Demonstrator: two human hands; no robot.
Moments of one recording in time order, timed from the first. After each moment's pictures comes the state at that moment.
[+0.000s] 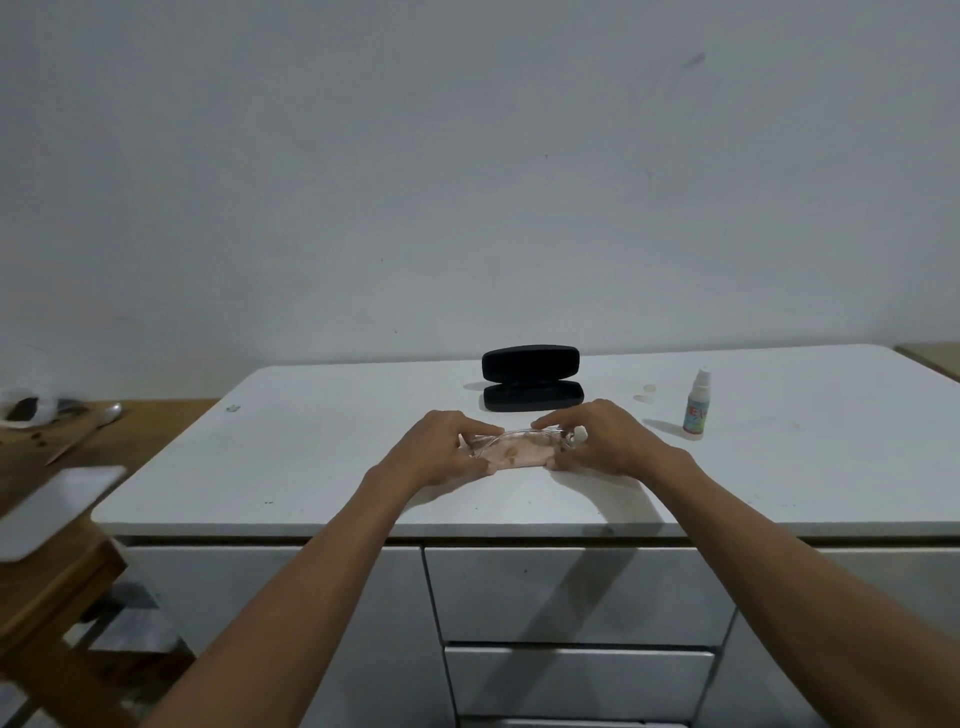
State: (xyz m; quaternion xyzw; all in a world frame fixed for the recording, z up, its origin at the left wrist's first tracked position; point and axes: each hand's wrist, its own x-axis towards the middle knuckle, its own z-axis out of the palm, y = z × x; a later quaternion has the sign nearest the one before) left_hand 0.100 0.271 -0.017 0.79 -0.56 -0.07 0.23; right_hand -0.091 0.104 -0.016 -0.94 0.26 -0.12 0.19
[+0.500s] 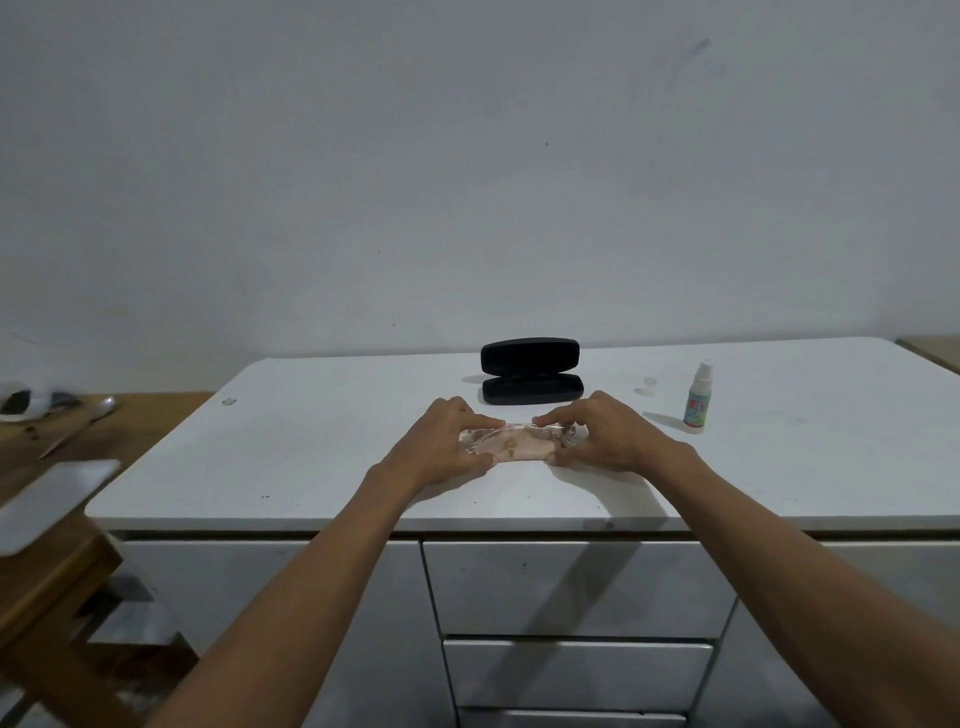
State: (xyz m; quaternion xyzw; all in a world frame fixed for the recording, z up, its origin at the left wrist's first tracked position) left_hand 0.101 0.270 -0.030 0.78 -0.58 -0.05 0.24; right_hand -0.092 0.094 -0.024 -0.95 0.22 -0.12 0.17
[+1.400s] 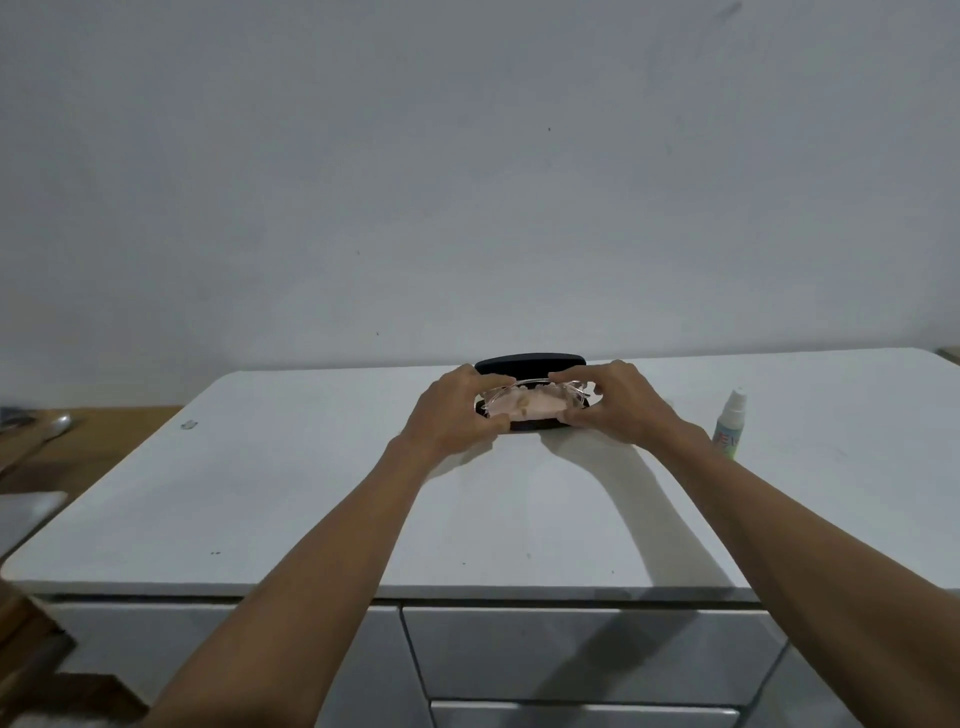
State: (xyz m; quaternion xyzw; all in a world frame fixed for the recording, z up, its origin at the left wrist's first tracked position) left_hand 0.140 0.178 -0.015 0.77 -0.56 0.02 0.30; right_hand -0.048 0.015 -0.018 -0.91 0.26 -0.24 0.24
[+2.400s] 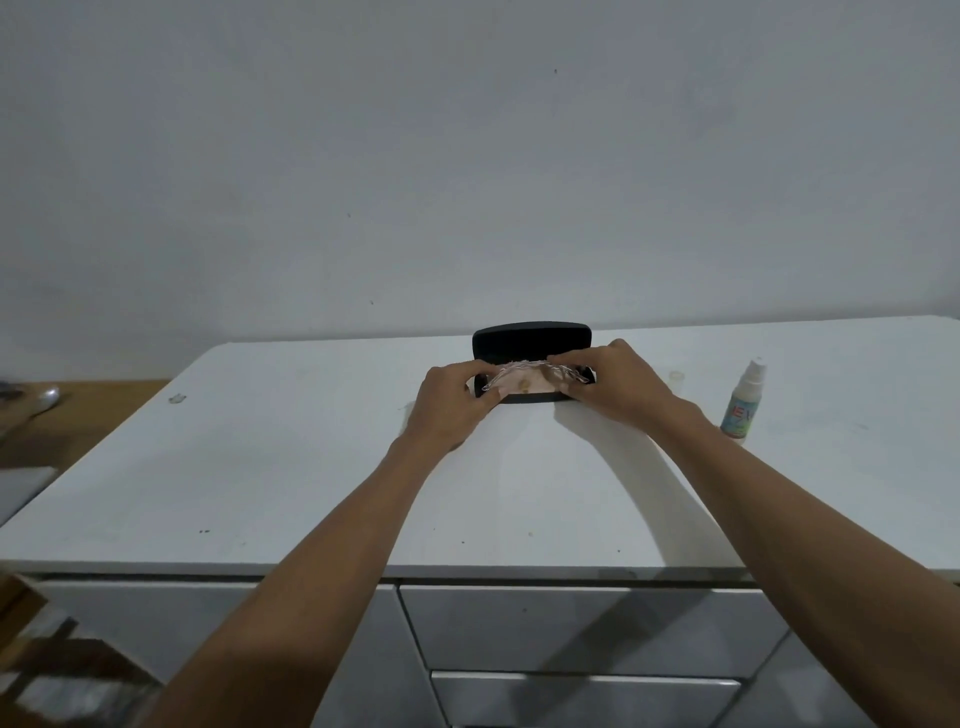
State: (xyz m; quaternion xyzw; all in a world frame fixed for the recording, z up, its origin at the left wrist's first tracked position) left_hand 0.144 0.169 -0.058 0.75 -0.49 -0.01 0.44; right_hand -0.035 0.007 -0.040 -0.91 0.27 -0.22 0.21
